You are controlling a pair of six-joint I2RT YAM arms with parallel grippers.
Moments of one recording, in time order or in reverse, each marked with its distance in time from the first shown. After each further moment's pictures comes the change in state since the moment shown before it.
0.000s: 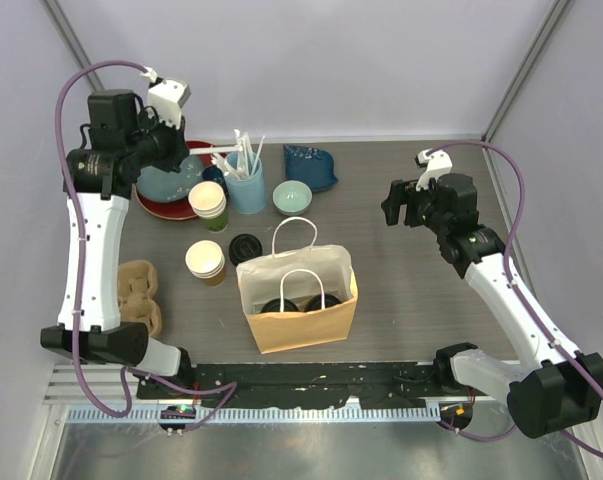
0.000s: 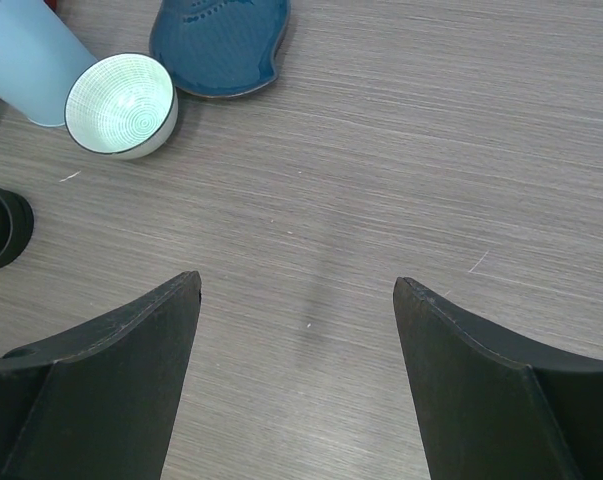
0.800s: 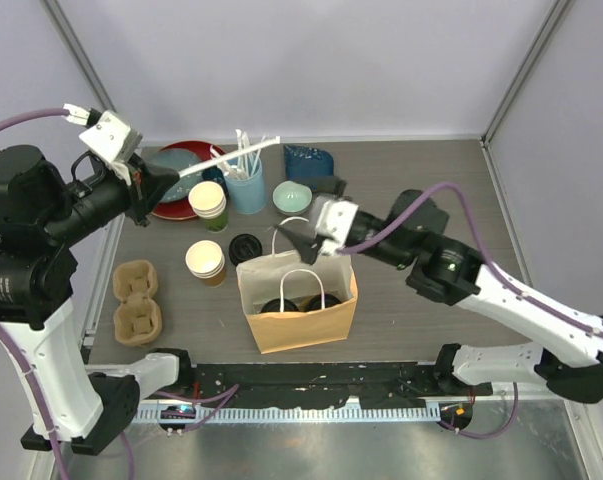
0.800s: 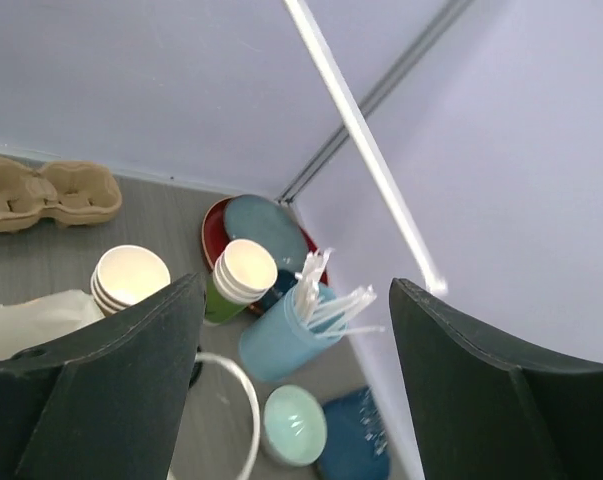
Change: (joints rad) left arm -0.001 -0.289 0.202 -0.173 0.286 -0.018; right arm 0.749 0.016 0.360 0.188 -0.087 -0.614
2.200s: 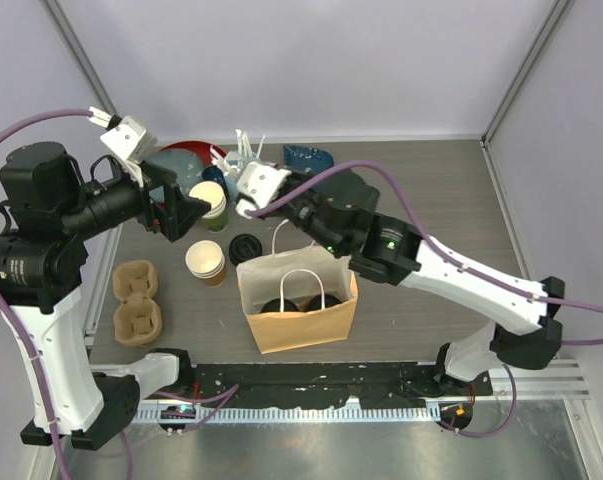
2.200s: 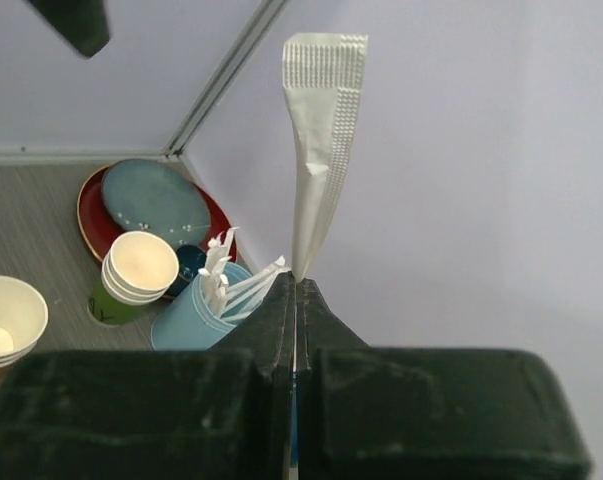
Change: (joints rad) left arm 0.000 -0.018 -0.071 -0.069 0.129 -0.046; right arm 0.200 0.413 0.393 -0.014 0.475 -0.229
